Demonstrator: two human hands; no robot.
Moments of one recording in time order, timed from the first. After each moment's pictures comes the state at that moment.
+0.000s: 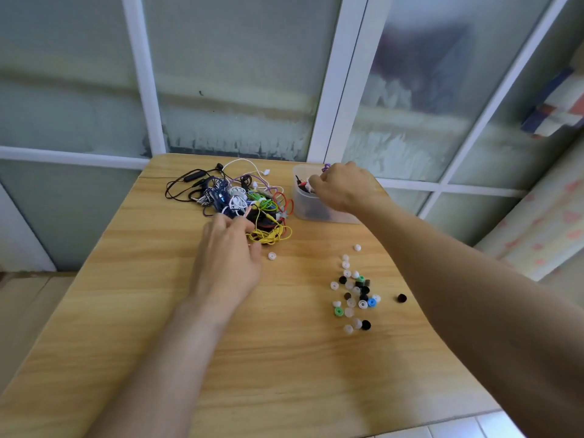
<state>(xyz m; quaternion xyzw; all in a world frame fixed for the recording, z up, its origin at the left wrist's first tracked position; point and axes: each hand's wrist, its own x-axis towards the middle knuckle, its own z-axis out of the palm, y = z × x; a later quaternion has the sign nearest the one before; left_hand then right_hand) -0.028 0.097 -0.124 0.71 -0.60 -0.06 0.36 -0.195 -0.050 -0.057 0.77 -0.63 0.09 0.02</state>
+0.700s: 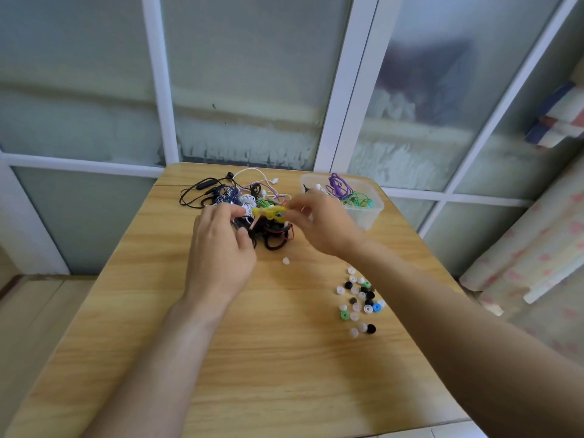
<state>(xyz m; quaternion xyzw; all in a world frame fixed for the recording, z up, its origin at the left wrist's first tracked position) -0.009 0.102 -0.115 0.65 -0.56 -0.03 0.51 -0.168 0.009 -0.081 0.85 -0.44 0.27 -0.14</state>
